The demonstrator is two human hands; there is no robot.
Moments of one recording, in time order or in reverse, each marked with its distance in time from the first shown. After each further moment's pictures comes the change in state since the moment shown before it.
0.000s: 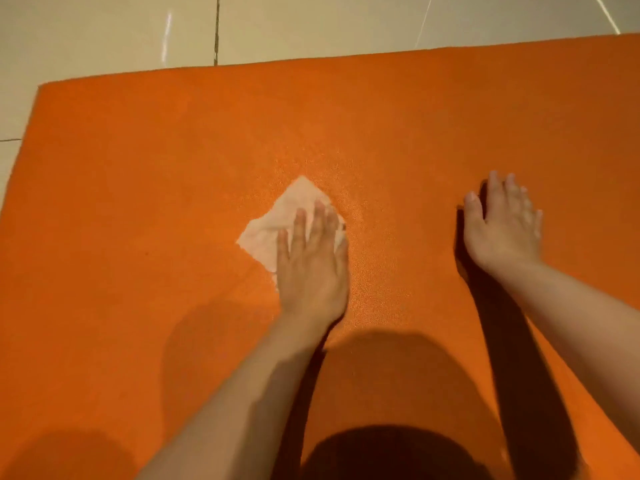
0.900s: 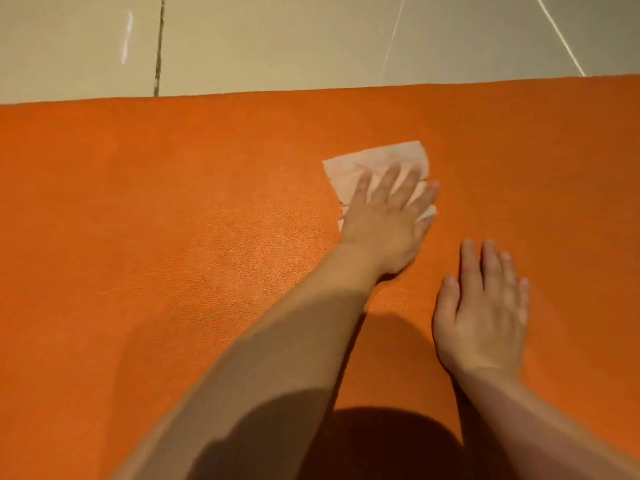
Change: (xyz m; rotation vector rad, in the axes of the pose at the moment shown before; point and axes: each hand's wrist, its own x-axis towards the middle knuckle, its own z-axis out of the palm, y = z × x) left_hand 0.164 0.108 0.010 0.115 -0.143 0.476; right_hand -0.001 0.010 0.036 -0.135 0.318 -0.048
